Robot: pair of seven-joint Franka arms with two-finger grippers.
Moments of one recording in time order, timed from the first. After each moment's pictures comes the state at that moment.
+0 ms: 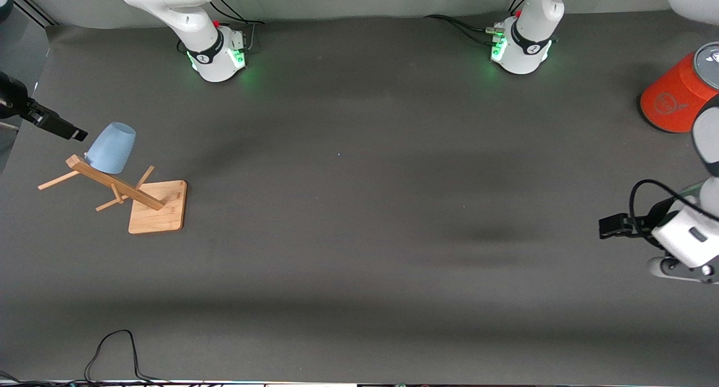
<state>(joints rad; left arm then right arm) -0.05 0.51 0.01 -1.16 0.00 1.66 0.09 0.01 -0.16 -0.16 -1.86 0.01 1.61 0.49</state>
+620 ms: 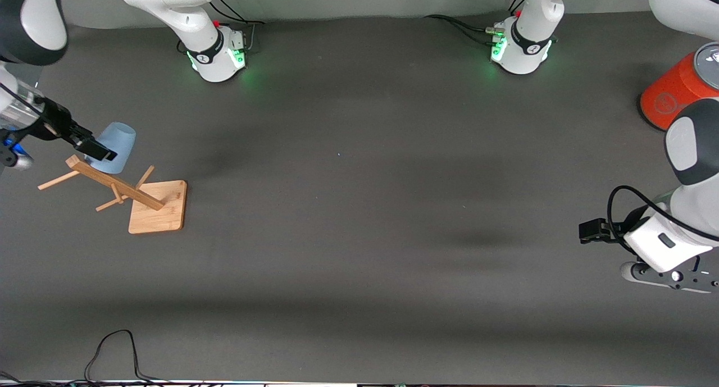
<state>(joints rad) -0.07 0.52 0.01 -1.14 0.00 1.66 0.09 0.00 -0.18 -0.16 -2.14 0.01 1.90 0.52</state>
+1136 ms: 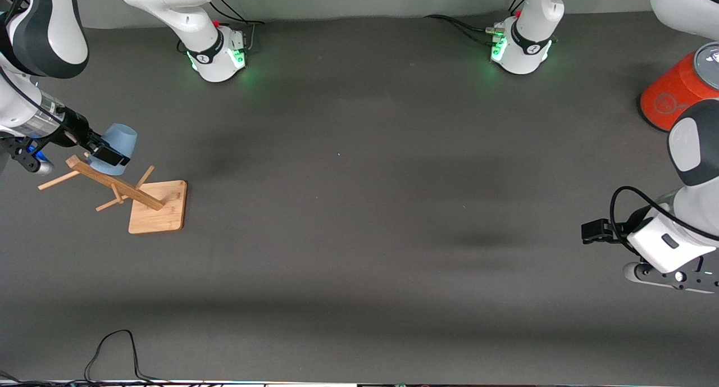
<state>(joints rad) -0.07 0.52 0.01 -1.14 0.00 1.66 0.09 0.00 -0.18 -0.16 -2.19 0.01 1.94 0.52</state>
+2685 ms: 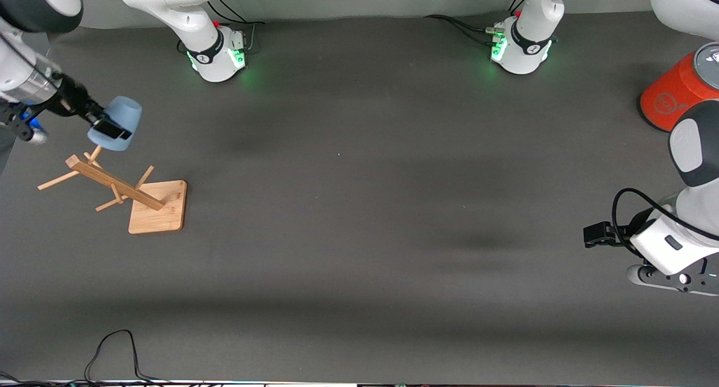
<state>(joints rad) -0.07 0.53 0.01 -1.14 0.00 1.69 0.09 0.14 -0.36 -0.15 -2.18 0.01 1.75 0.78</state>
